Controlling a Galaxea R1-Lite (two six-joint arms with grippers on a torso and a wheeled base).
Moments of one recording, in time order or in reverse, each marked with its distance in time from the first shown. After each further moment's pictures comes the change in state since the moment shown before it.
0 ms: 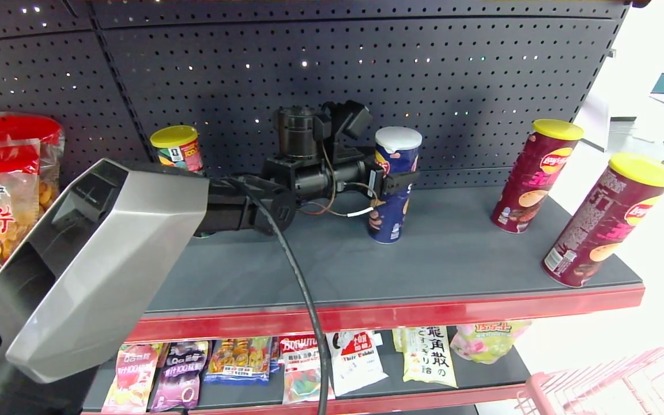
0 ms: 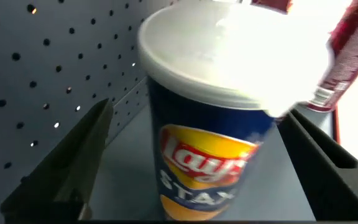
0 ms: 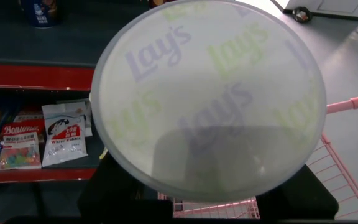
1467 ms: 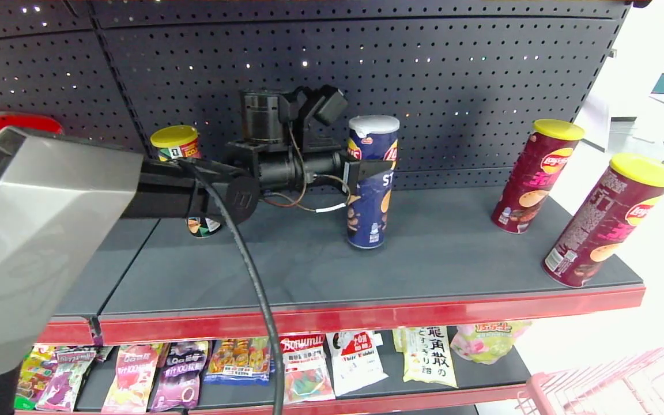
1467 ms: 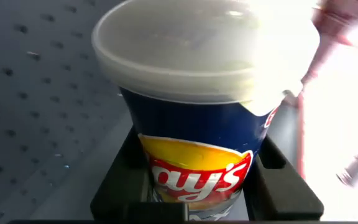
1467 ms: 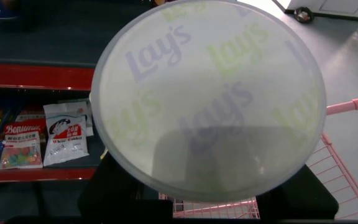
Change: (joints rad) left arm 0.054 -0.185 0.207 0.027 -0.178 0.002; right arm 0.002 0.001 -0.001 0.000 0.001 0.000
